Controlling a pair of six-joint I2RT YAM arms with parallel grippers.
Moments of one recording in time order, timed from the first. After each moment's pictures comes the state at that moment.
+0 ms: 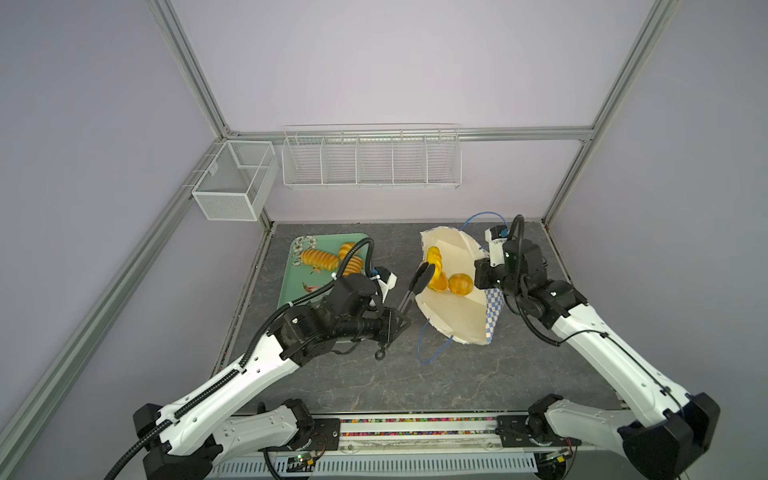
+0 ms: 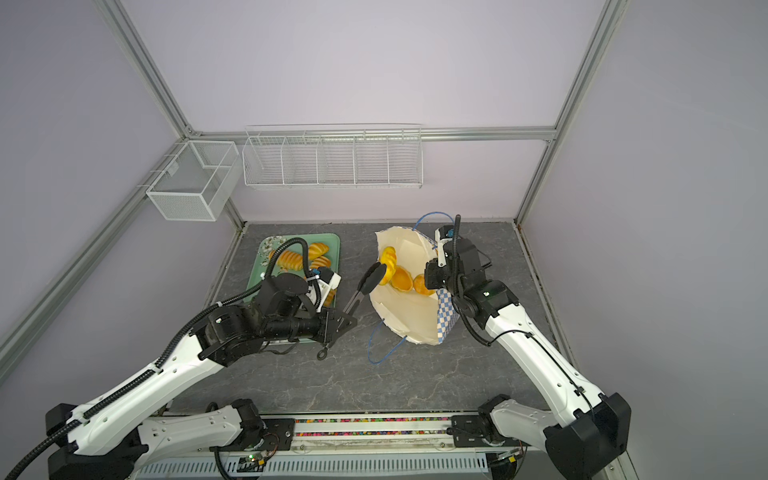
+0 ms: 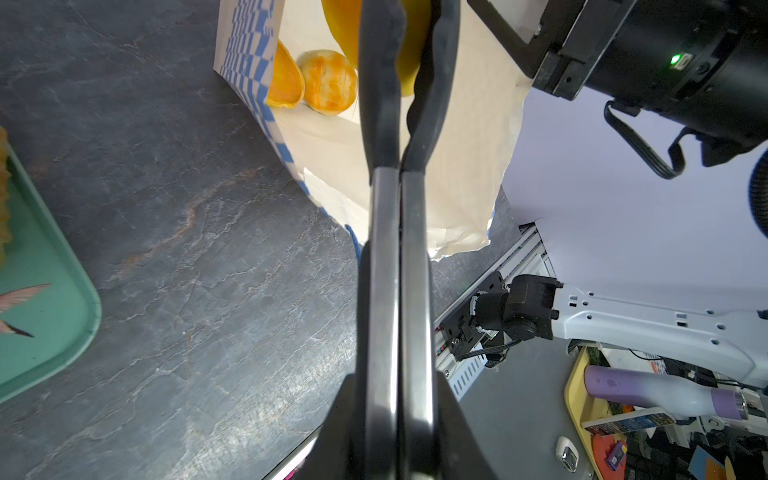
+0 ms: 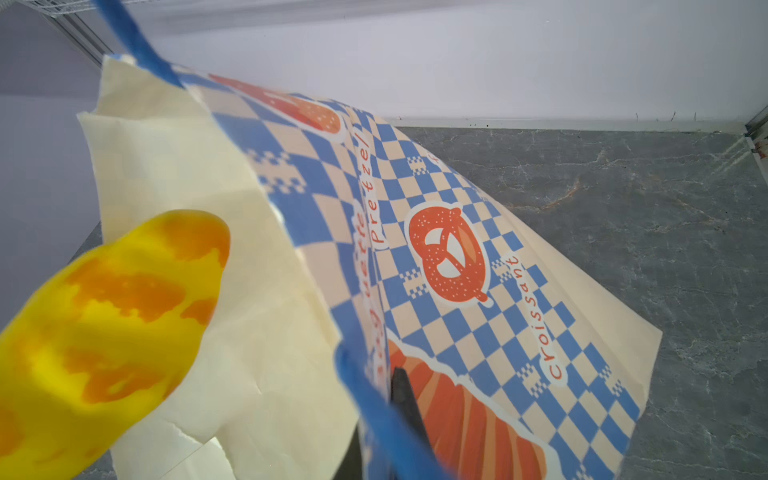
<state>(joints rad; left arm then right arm) -0.91 1.04 1.19 -0.80 0.21 -0.64 0.48 1.19 1.13 -0.51 0.10 0.28</state>
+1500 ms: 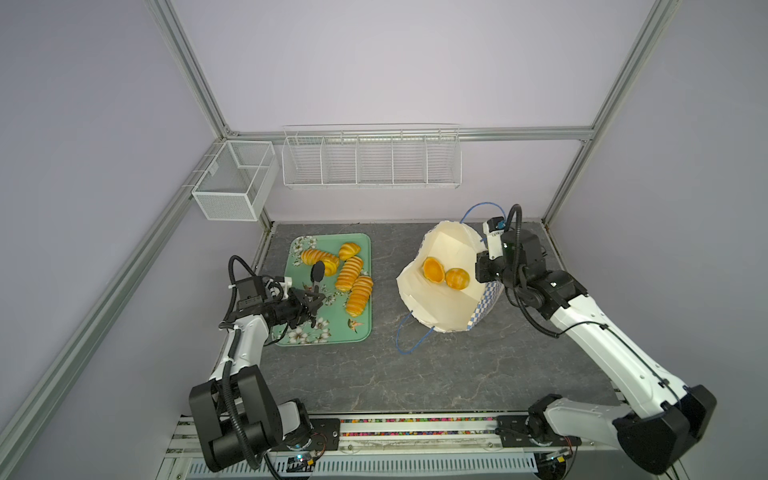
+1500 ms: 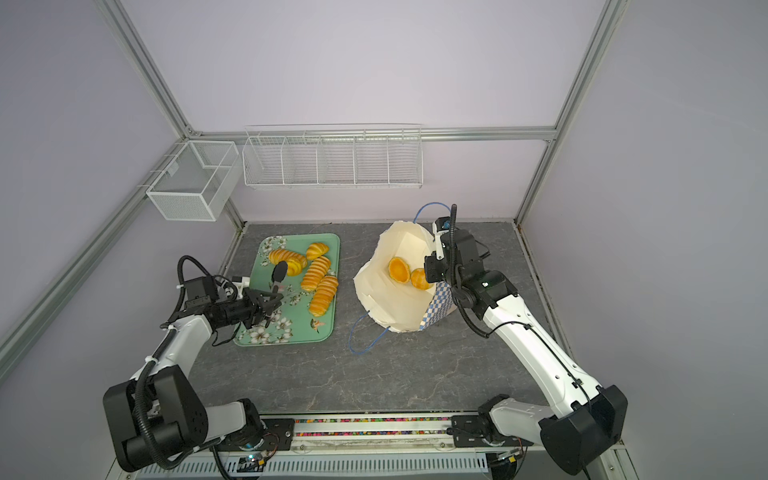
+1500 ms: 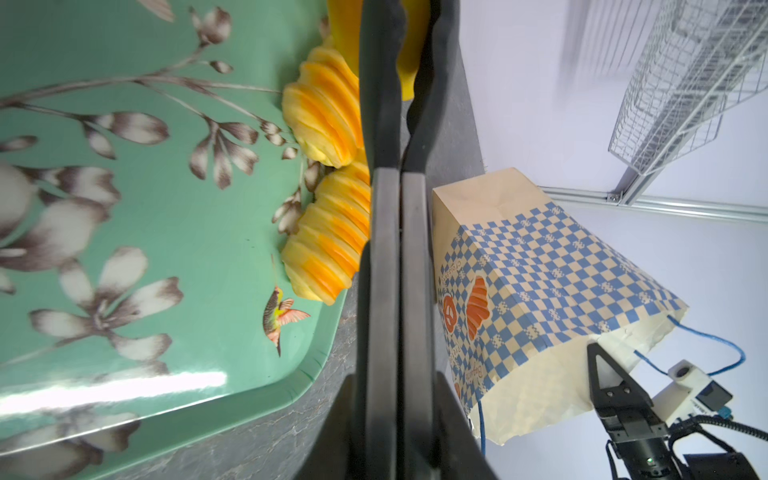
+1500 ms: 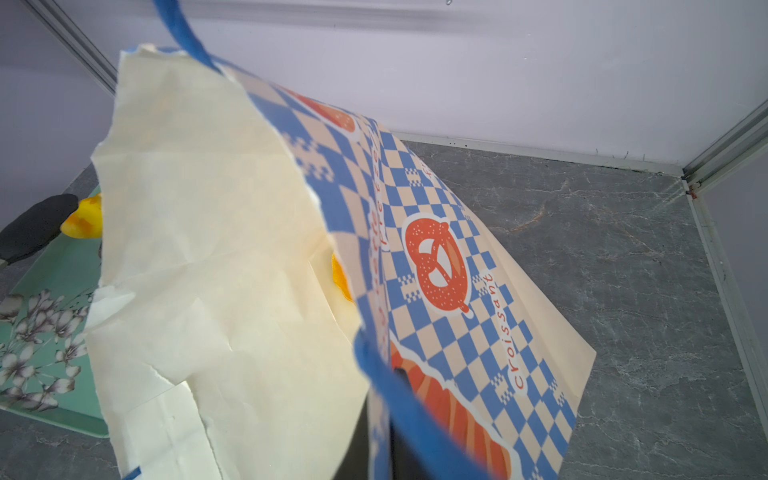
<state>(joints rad) 0.33 1.31 0.76 -0.47 0.98 -0.58 0.49 1.23 1.23 -0.58 0.16 0.19</state>
